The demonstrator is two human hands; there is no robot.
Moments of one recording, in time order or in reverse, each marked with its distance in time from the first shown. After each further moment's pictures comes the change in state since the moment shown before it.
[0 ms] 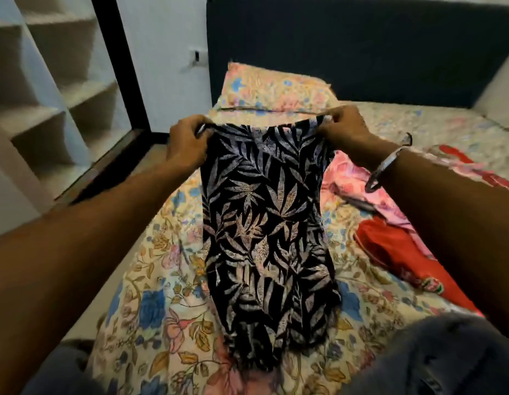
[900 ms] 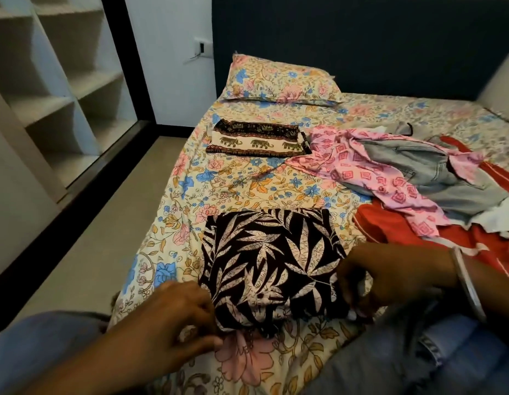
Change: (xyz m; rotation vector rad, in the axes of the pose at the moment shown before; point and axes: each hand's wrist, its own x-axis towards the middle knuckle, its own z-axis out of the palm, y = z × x) left_hand -0.308 0.017 -0.096 0.344 -0.875 0.229; right_hand -0.237 0.020 -0.055 -0.638 -1.220 -0.050
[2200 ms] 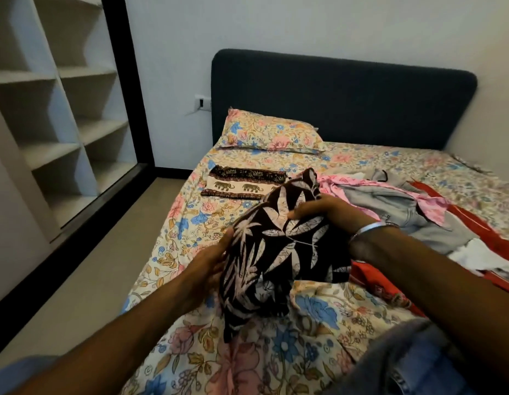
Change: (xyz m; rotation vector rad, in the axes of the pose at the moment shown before) left_hand 0.130 0.021 -0.038 -1.339 0.295 -0.374; right_hand 0.008 -0.048 -0.088 1.261 0.568 -0.220
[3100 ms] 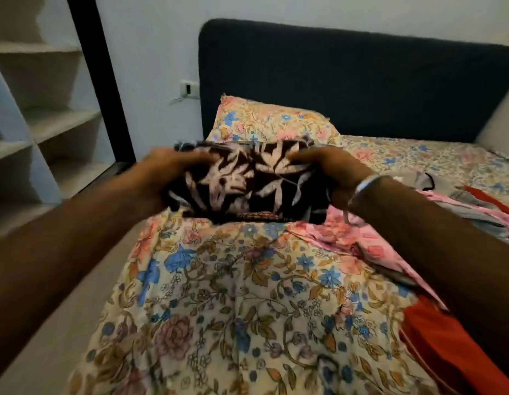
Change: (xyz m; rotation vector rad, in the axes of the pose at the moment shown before) left_hand 0.217 0.158 -0.075 0.127 0.160 0.167; right_hand 0.249 -0.034 -0.040 0.127 0.200 0.043
